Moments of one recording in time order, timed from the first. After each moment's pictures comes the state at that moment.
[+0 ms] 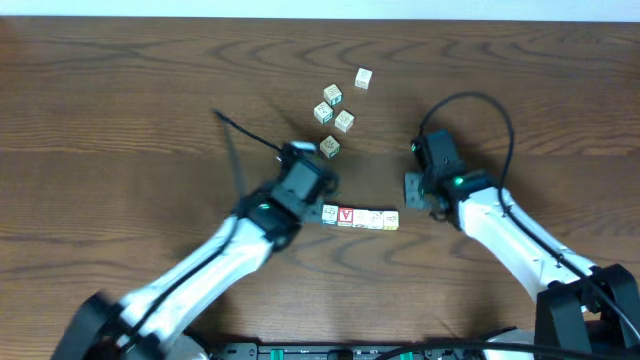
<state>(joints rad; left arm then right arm) -0.66 1.44 0.85 -0.42 -0.28 -0.48 0.34 1.55 0.88 -0.48 0.16 0.28</state>
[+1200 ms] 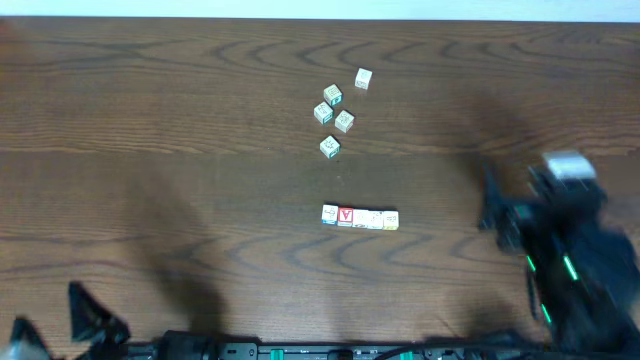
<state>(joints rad) -0.11 0.01 0.98 -1.00 -0.60 -0.28 0.27 0.56 0.96 -0.72 0.27 0.03</state>
